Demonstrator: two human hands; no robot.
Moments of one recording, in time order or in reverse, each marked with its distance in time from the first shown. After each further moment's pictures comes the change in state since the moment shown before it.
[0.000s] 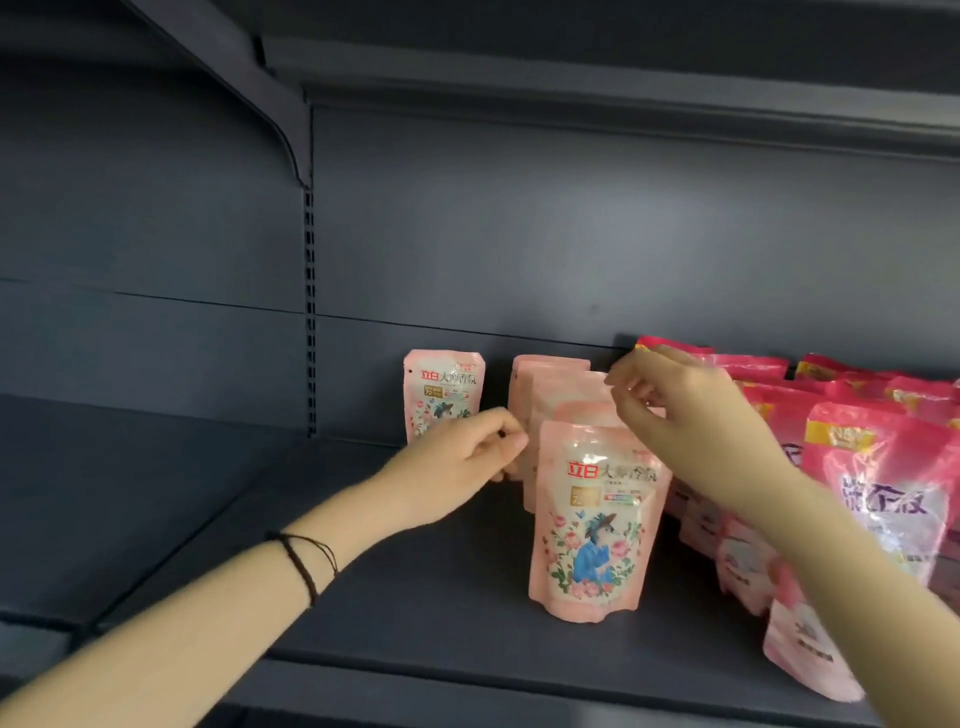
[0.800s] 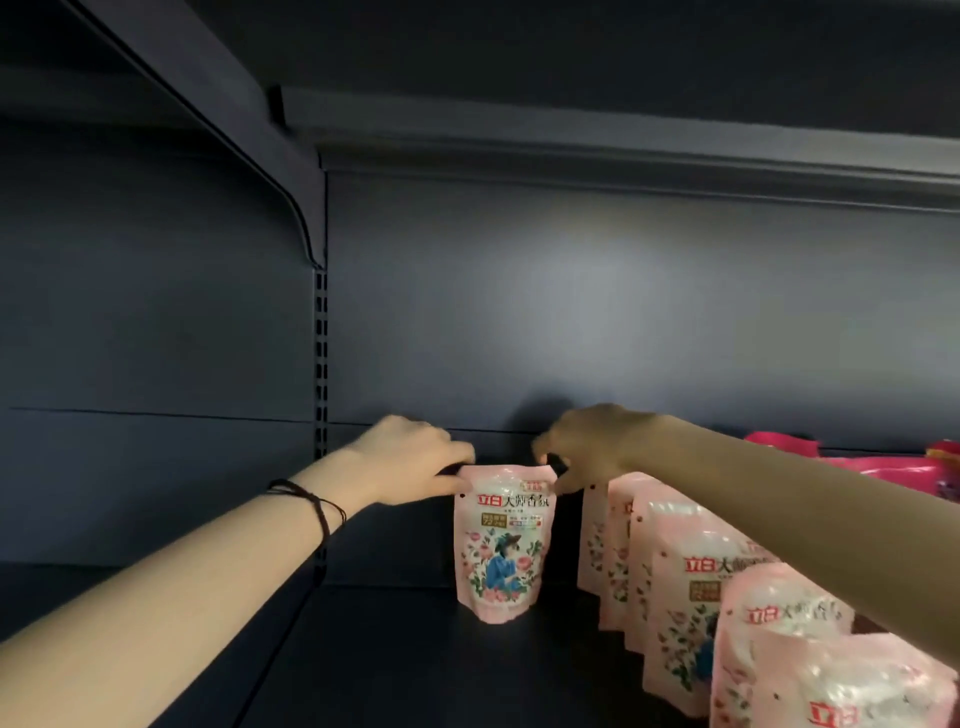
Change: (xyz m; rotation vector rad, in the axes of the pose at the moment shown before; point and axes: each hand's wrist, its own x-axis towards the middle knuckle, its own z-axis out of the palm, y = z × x) left_hand 0.146 -0.162 -0.134 1.050 -0.157 0.300; right_hand 0.208 -0.009 0.145 -0.551 -0.833 -0.173
